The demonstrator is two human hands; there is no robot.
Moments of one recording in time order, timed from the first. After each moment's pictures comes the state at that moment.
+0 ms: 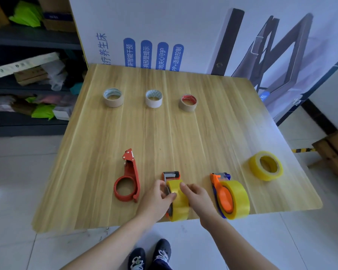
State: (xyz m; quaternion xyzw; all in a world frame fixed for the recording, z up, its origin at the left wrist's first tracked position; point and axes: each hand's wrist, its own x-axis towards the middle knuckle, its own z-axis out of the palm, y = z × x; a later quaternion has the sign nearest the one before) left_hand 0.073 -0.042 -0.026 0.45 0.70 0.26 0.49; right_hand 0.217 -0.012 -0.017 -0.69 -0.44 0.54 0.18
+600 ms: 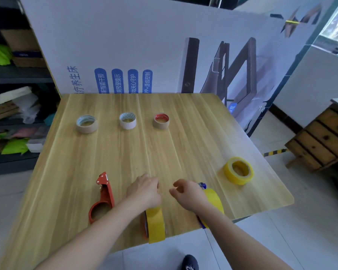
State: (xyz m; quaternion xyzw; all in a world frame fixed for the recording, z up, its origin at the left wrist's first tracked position) left_hand 0.099 0.032 0.017 0.69 0.68 -0.02 0.24; right_hand 0.260 0.032 0.015 -0.68 -0.66 0.32 0.06
